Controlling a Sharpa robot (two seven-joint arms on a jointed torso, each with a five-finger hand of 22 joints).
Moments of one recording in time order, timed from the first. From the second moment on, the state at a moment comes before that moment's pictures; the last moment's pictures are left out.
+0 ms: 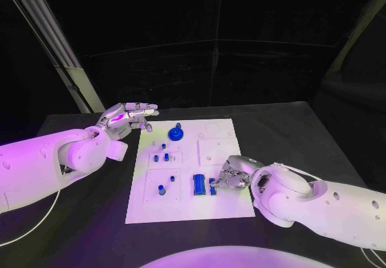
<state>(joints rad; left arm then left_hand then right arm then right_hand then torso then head) 1.30 -0.84 -0.22 1.38 0.13 0.00 0.40 1.32 -0.05 0.34 -0.11 0.15 0.92 0.21 0.19 0.07 0.91 0.14 0.40 0.07 1.14 0.04 1.02 0.38 0.17 1.14 0.14 0.66 0.58 0.82 -0.92 0.11 1.86 -1.53 -0.31 -0.62 1.28 0.04 -0.17 0.25 0.23 1.14 0.06 0.21 0.37 1.39 -0.02 0.91 1.10 1.47 -0.08 1.39 1.30 0.05 1.46 0.04 1.46 1.31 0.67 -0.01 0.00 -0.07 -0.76</state>
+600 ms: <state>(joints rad) 1.30 -0.84 -0.22 1.38 0.13 0.00 0.40 1.32 -0.05 0.34 -0.11 0.15 0.92 0.21 0.19 0.07 0.91 0.14 0.40 0.07 1.14 0.04 1.03 0.38 0.17 1.14 0.14 0.66 0.58 0.82 -0.97 0.11 1.87 -1.49 -0.36 -0.53 1.27 -0.01 -0.24 0.28 0.23 1.09 0.08 0.18 0.36 1.31 0.00 0.72 0.98 1.47 -0.07 1.30 1.17 0.05 1.39 0.05 1.38 1.31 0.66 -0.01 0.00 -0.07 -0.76</state>
